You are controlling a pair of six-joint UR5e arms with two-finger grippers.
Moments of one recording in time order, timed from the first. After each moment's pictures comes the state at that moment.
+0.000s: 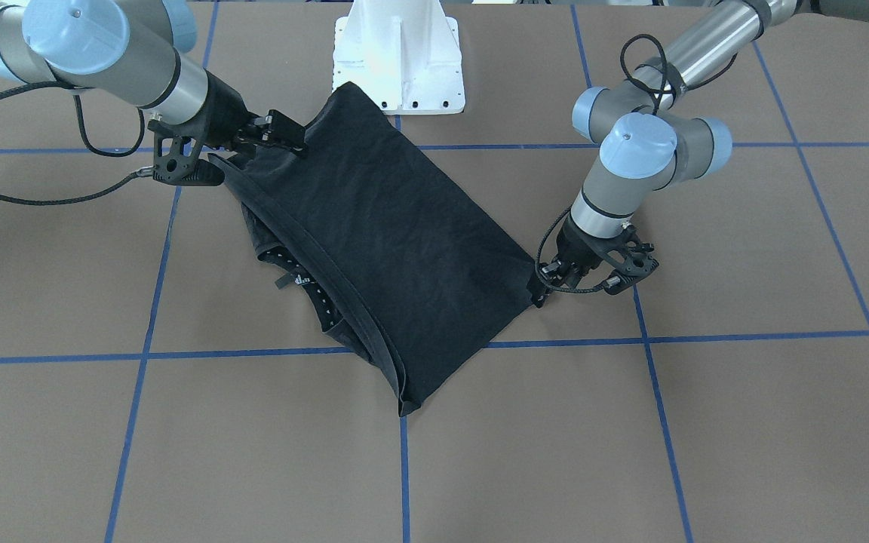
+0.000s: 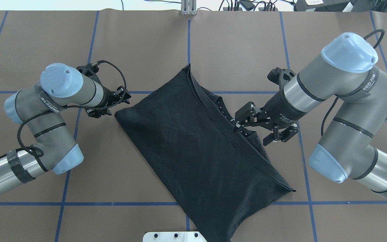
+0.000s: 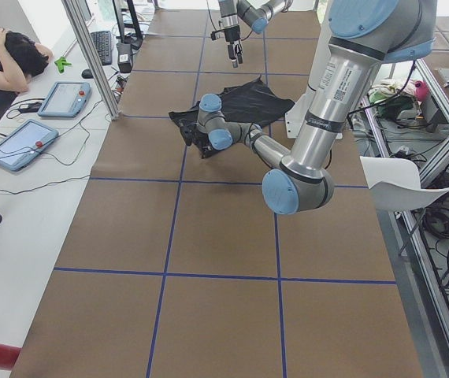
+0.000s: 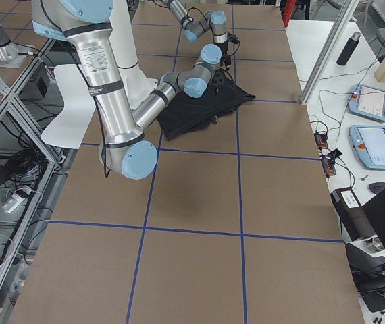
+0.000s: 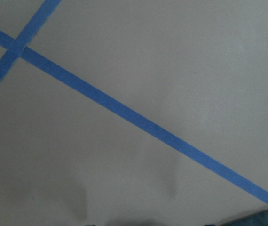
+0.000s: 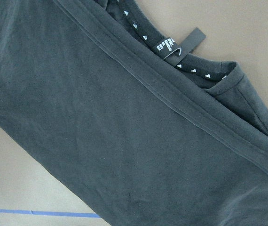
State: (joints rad) left arm -0.67 -2.02 -1.55 -2.07 -1.89 -1.68; right arm 0.73 -1.22 1.94 -1.31 2.44 1.46
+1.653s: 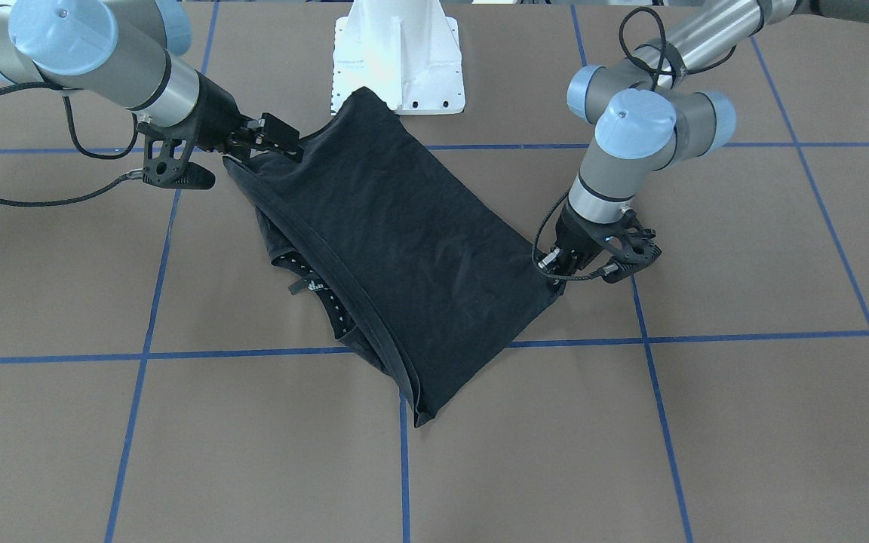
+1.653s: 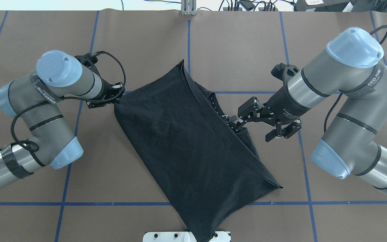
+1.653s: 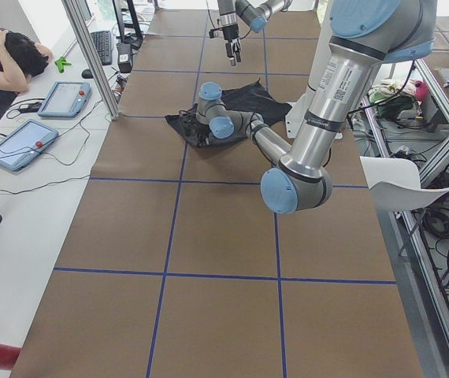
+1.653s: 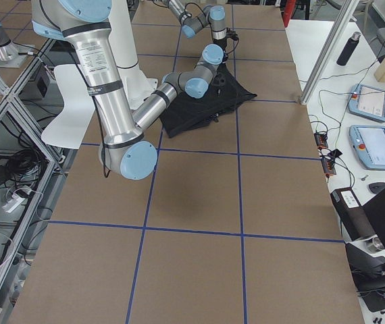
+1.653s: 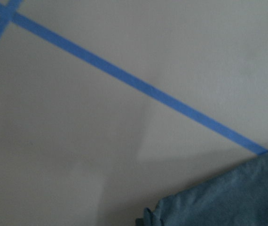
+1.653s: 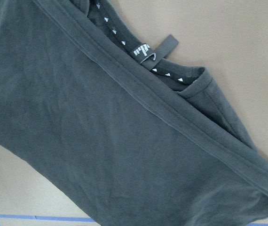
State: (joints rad) left arm -0.72 -2.04 -1.61 -1.92 -1.88 -1.58; right arm 0.75 -1.22 1.94 -1.31 2.44 1.46
